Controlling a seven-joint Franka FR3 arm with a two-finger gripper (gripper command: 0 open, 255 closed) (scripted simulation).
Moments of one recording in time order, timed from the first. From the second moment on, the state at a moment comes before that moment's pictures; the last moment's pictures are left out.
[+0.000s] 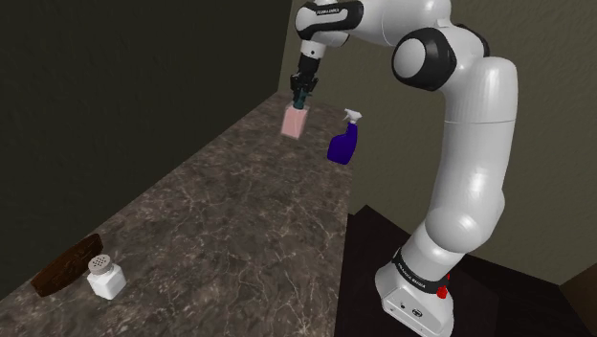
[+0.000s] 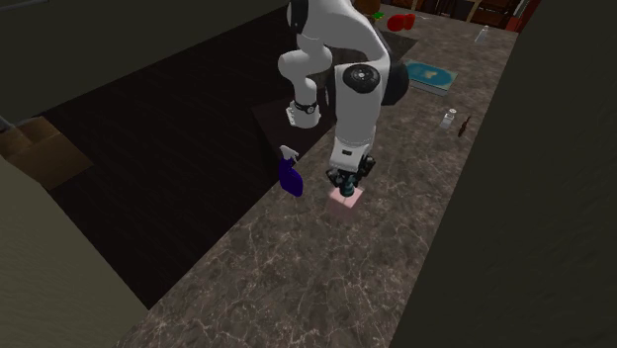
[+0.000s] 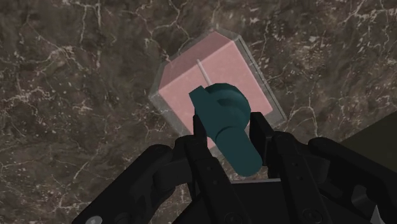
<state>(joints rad) -0.09 0.44 -0.25 -1.39 0.18 1.81 -0.29</state>
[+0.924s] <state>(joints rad) -0.11 0.46 -0.25 -1.17 0.17 1.62 -0.27</state>
